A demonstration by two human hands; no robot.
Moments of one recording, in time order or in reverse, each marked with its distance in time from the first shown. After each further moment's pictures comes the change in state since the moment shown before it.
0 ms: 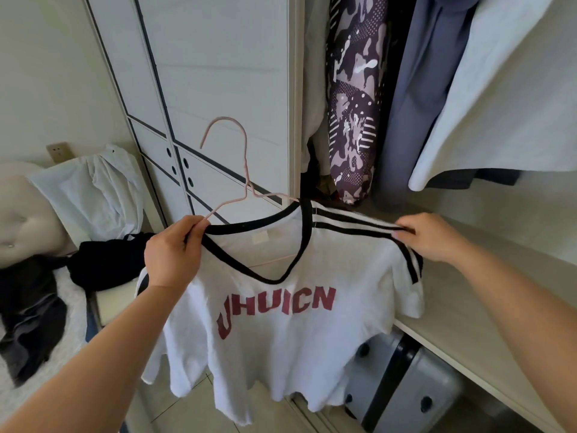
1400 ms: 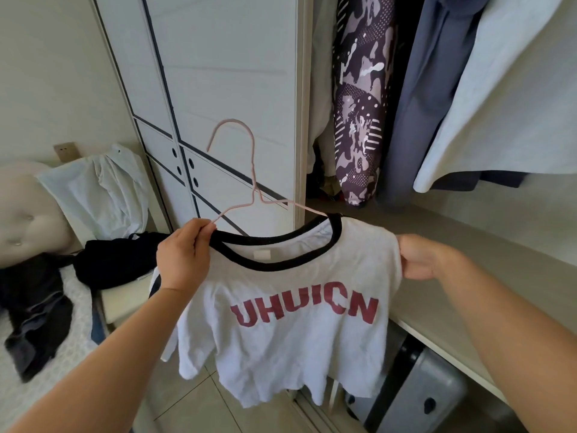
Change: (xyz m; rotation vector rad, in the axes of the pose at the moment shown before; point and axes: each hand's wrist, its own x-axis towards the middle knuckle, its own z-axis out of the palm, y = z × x) left_hand -0.008 -0.001 0.003 -0.024 0.005 0.016; right_hand -0.007 -0.038 0.026 1.096 -0.493 0.426
